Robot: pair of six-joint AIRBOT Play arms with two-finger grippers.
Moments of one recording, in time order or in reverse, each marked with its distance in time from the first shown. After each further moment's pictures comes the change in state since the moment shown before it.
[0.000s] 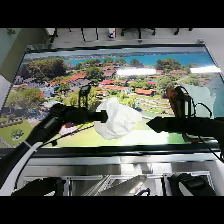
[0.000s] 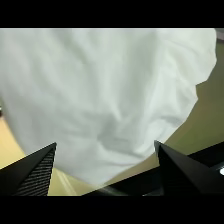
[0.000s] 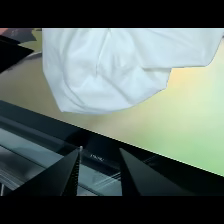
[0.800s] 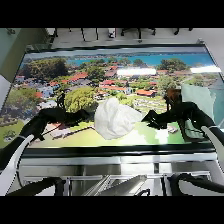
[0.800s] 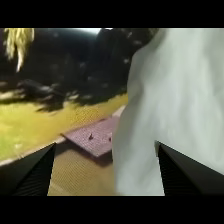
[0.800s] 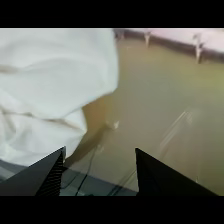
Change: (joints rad) left arm 0.395 -0.120 -0.212 -0.425 -0.152 0.373; right arm -0.194 -0.640 0.004 0.246 0.095 -0.106
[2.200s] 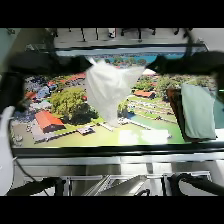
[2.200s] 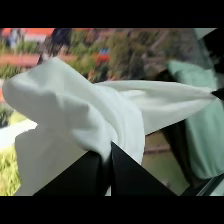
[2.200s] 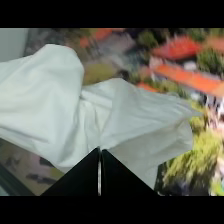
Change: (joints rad) left arm -0.088 -0.045 0.898 -0.034 0.289 0.057; right arm 0.056 0.054 0.775 0.074 -0.056 -0.071
